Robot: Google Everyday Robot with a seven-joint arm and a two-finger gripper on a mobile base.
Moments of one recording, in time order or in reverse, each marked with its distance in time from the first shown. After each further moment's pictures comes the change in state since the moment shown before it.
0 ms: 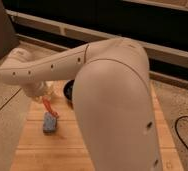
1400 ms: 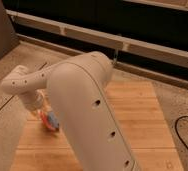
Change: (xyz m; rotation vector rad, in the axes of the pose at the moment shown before) arm 0.027 0.041 0.095 -0.015 0.231 -0.046
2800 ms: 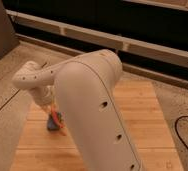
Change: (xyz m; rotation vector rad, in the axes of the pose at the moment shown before) arm 0.004 -0.055 0.004 0.053 0.033 0.145
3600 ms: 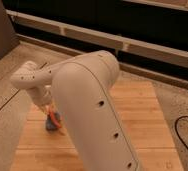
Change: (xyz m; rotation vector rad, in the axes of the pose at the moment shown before) arm -0.004 0.011 -0.006 -0.017 -0.003 -0.031
